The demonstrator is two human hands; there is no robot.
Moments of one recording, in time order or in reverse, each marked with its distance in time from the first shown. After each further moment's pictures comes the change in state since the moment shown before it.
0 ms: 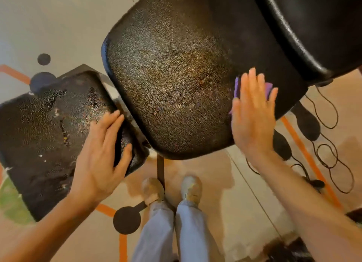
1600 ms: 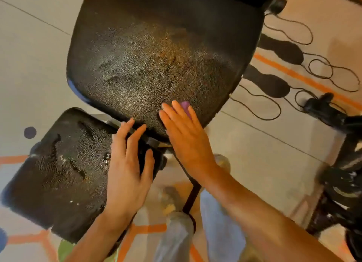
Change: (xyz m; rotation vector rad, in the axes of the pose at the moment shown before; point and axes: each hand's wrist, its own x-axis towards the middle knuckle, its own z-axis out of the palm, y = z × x) left_hand 0.008 -0.002 -0.011 -0.243 -0.128 0.326; right_hand -0.105 -0.141 0.048 0.233 0.156 -0.031
